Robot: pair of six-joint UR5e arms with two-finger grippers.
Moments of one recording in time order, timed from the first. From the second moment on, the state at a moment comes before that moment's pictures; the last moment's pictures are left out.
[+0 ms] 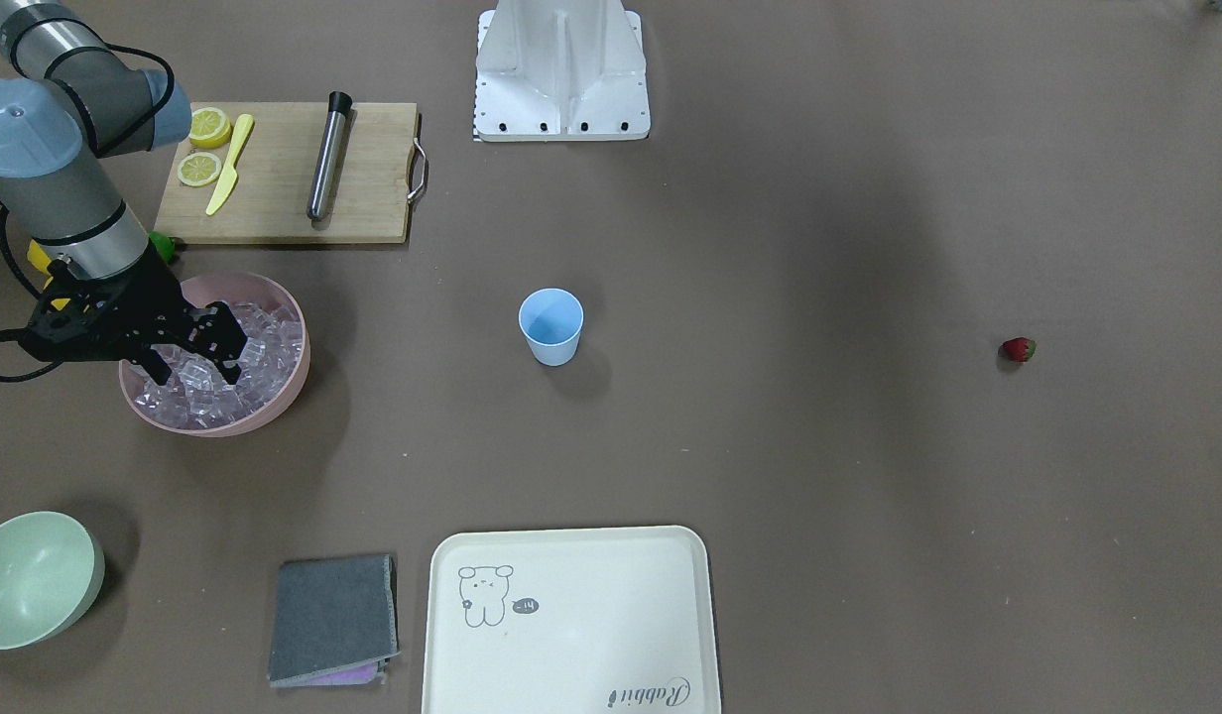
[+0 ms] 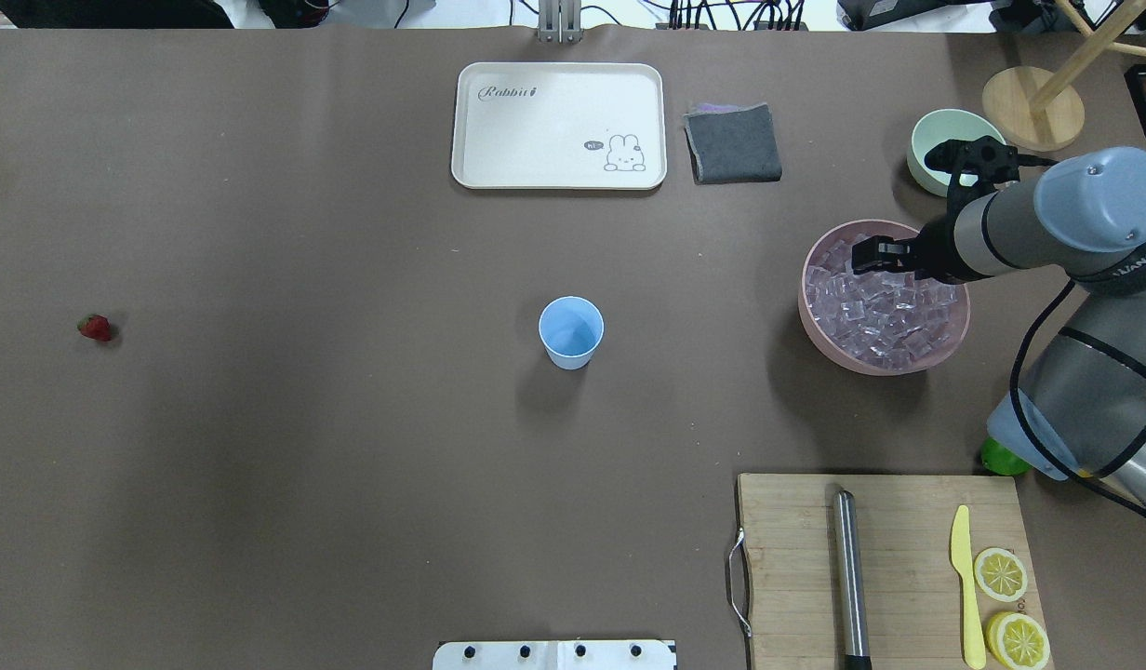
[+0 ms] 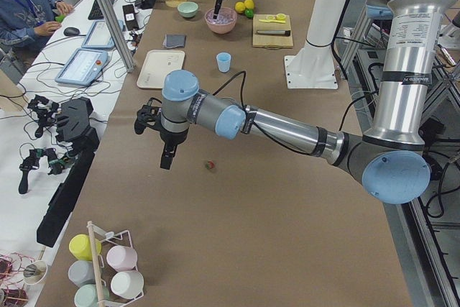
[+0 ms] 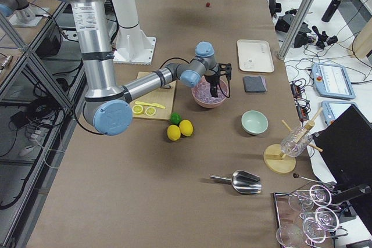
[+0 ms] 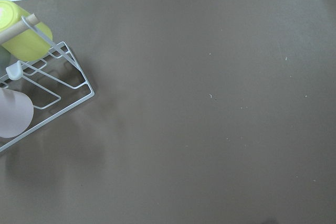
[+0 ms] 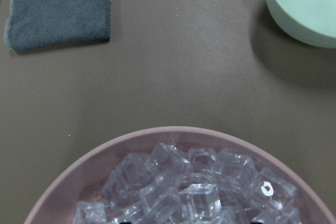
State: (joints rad) left arm -1.51 -1.66 -1.77 -1.72 -2.27 -0.25; right arm 0.83 -1.42 1.77 -1.10 1.90 1.08
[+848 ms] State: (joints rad) left arm -1.51 -1.66 -1.75 -1.72 -2.27 -0.25; right arm 0.81 -1.42 1.82 -1.10 1.86 1.07
